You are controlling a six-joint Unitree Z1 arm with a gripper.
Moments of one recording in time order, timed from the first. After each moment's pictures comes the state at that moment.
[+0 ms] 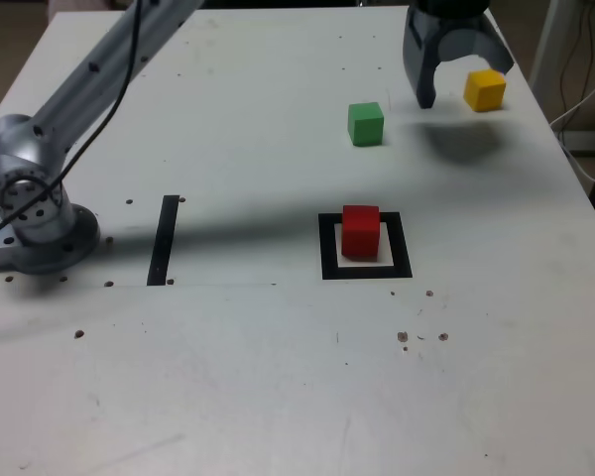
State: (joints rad) arm 0.36 2.47 -2.48 1.51 0.12 0.25
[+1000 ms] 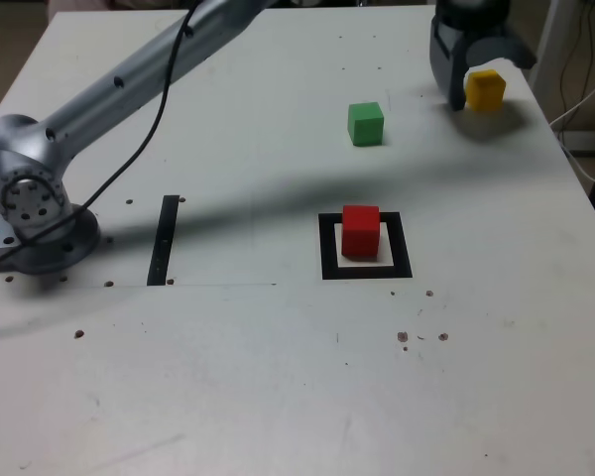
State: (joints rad) arm 0.40 2.68 -2.82 1.52 0.11 0.23
